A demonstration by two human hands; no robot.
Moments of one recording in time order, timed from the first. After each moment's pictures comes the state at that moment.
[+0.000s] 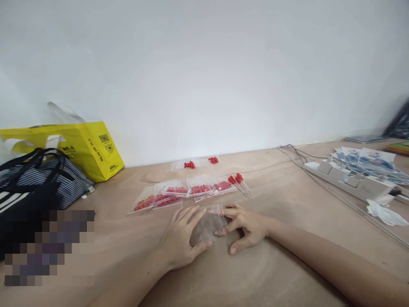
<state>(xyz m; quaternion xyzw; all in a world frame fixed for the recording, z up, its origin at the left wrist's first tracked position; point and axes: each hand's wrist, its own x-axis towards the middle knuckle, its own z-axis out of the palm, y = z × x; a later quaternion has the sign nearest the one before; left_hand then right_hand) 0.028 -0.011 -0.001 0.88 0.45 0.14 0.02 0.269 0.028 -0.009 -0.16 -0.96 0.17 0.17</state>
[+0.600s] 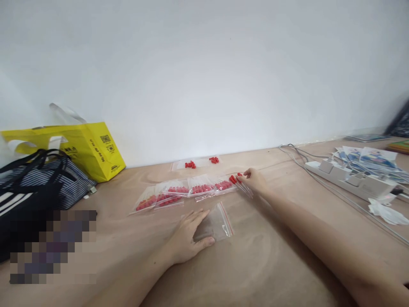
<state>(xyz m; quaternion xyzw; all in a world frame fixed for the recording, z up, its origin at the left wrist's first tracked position) 0.034 -0.007 -0.001 0.86 0.48 0.12 0.14 0.299 0.119 -0.012 -0.69 -0.60 0.13 0.38</state>
